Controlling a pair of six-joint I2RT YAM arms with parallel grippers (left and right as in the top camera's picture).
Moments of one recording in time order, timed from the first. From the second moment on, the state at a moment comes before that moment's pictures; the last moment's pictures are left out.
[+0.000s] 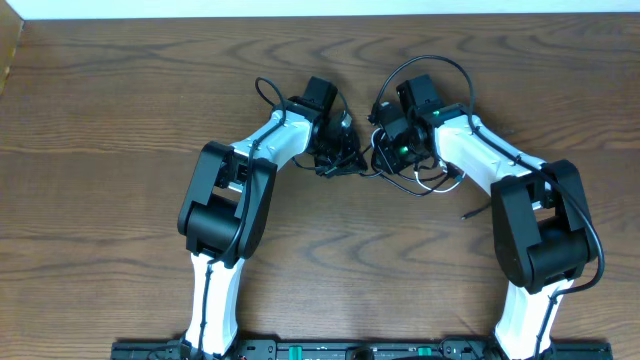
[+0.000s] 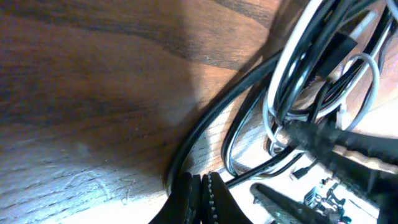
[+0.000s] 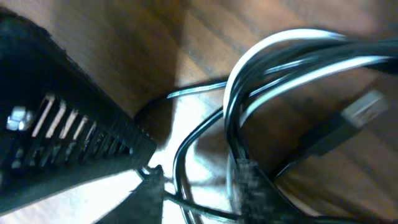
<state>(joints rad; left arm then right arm) -0.39 2.22 1.49 -0.61 0.70 -0.65 0.35 2.03 1.35 -0.58 -0.32 -0.15</state>
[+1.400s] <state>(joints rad) -0.31 1.95 1.48 -0.60 0.69 -0.50 0.34 1.99 1.33 -0.54 -0.38 -0.06</state>
